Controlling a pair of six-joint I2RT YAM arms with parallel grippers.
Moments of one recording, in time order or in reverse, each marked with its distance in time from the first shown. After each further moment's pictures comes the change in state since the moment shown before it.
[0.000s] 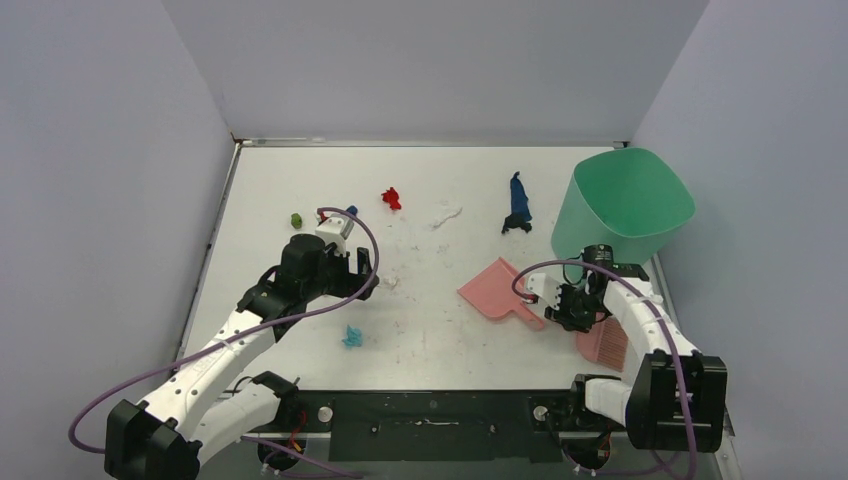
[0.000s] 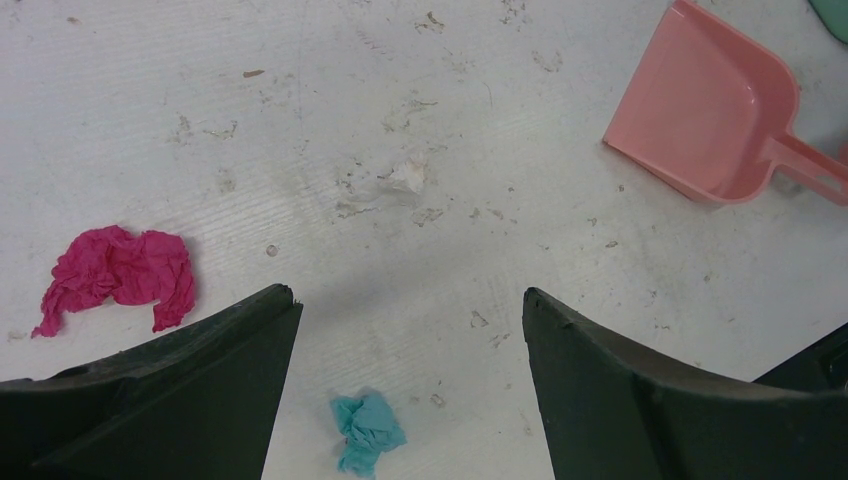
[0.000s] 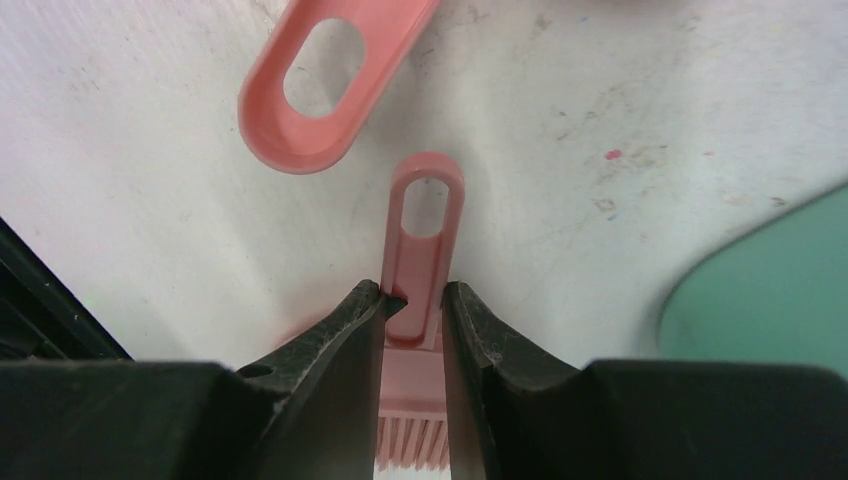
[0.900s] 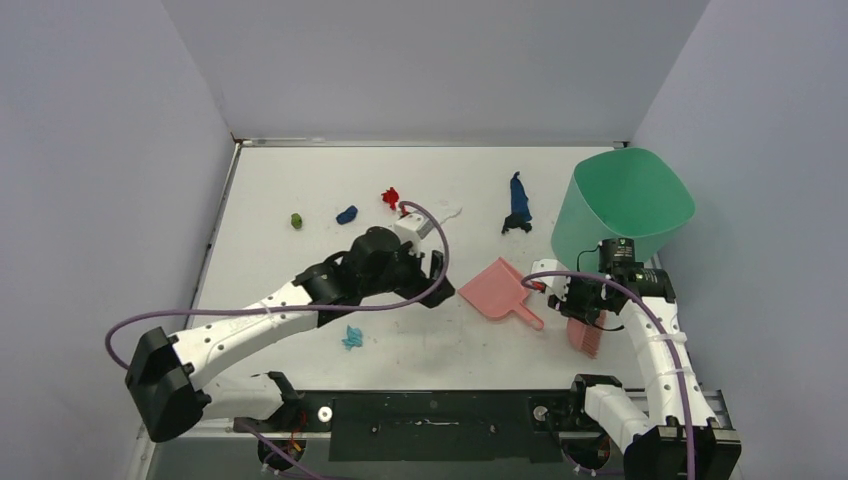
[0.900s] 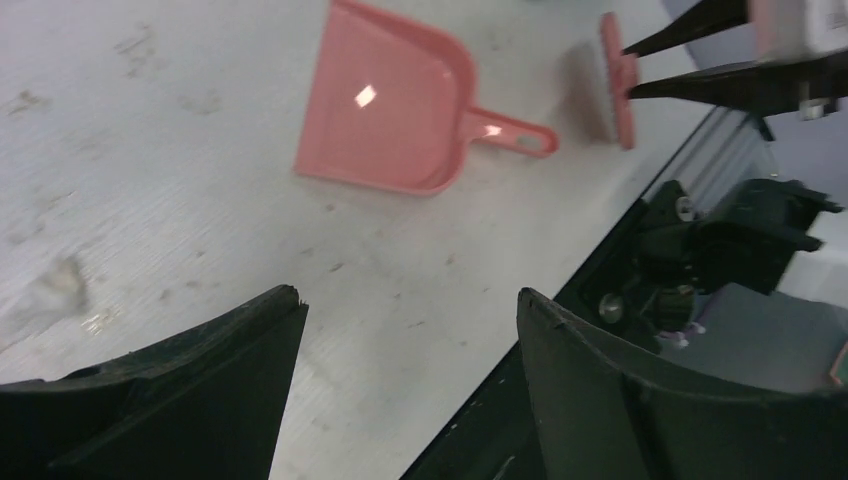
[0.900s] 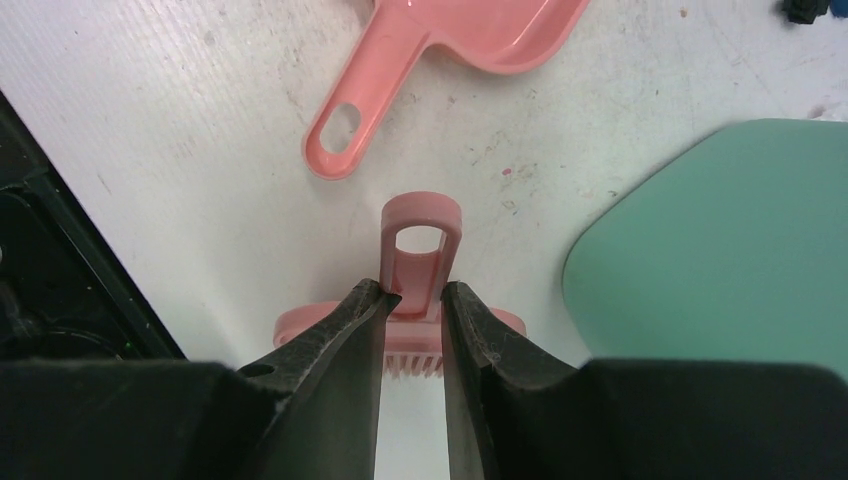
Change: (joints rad) left arm -0.374 0.243 0.232 0.067 0.013 -0.160; right arm 0.001 -0.256 0.164 -0.193 -0.148 0.063
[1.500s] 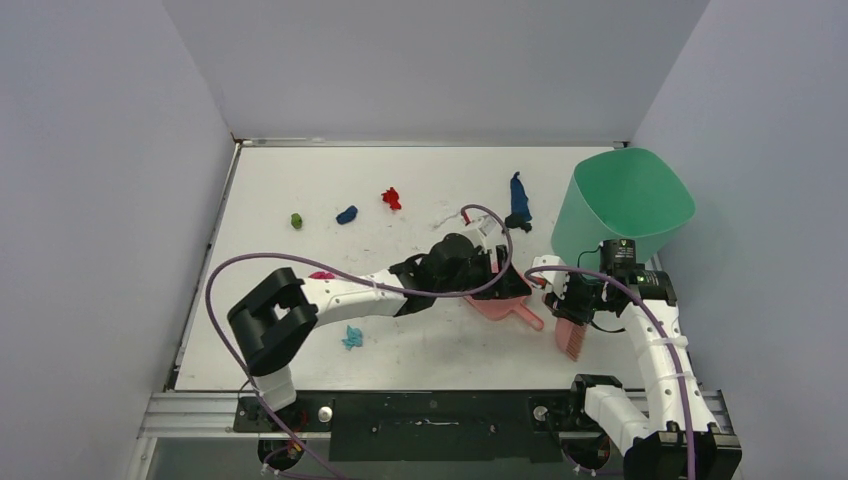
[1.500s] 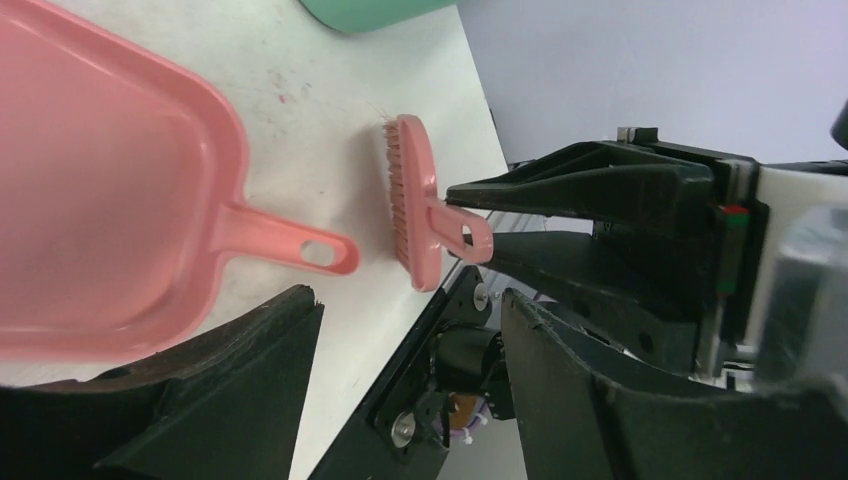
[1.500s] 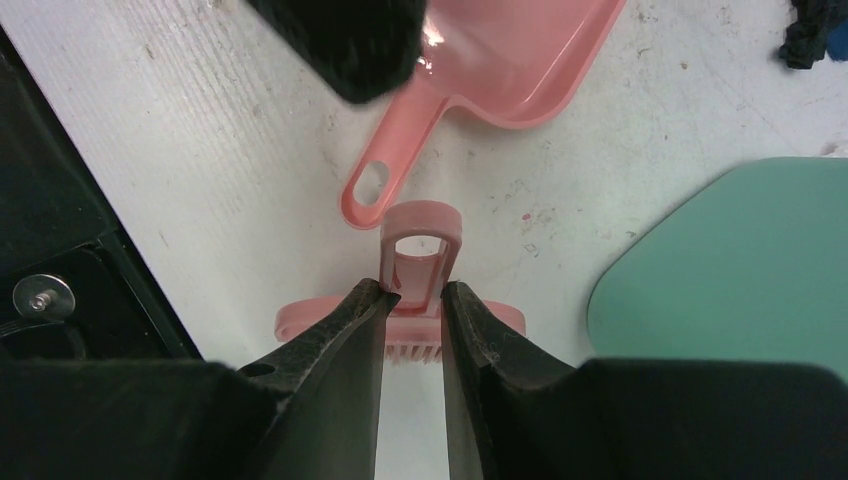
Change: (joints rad) left arm -0.180 0.544 0.204 0.517 0.079 -0.512; right arm 0.005 -0.022 0.001 -0.004 -0.116 0.082
